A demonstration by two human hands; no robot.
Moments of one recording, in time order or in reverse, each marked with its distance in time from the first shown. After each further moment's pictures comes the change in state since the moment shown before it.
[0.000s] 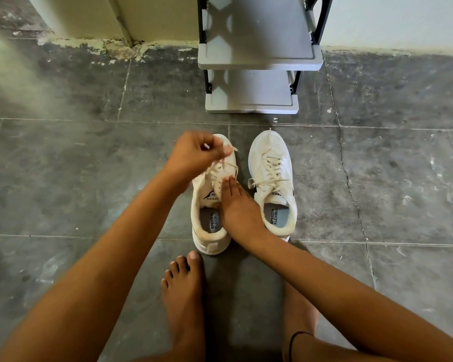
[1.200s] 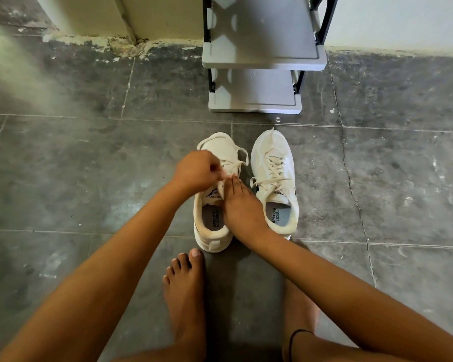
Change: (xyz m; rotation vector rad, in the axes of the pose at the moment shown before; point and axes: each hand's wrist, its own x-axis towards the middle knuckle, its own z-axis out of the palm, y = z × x) left_hand 0.007 -0.027 0.011 0.720 -0.152 0.002; right_hand 0.000 0.000 0.003 -0.074 0.018 -0.016
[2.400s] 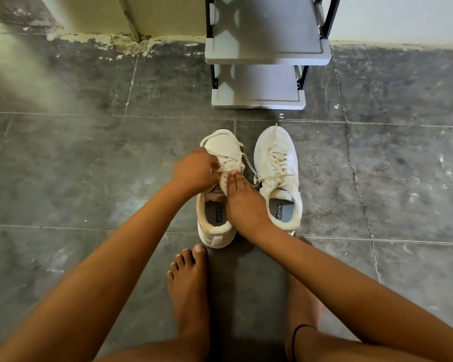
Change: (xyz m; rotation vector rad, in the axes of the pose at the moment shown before) left_hand 0.001 -0.017 0.008 0.139 -0.049 -0.016; right_hand 0.000 -0.001 -0.002 0.017 0.006 0.013
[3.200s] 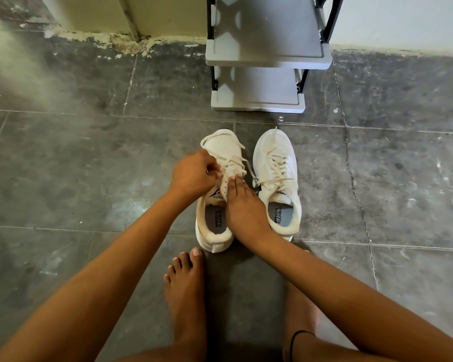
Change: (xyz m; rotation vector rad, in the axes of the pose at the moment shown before) left_hand -0.001 -0.001 0.012 -0.229 0.258 -0.022; right_hand -0.004 0.000 0.004 -0.004 0.029 0.013
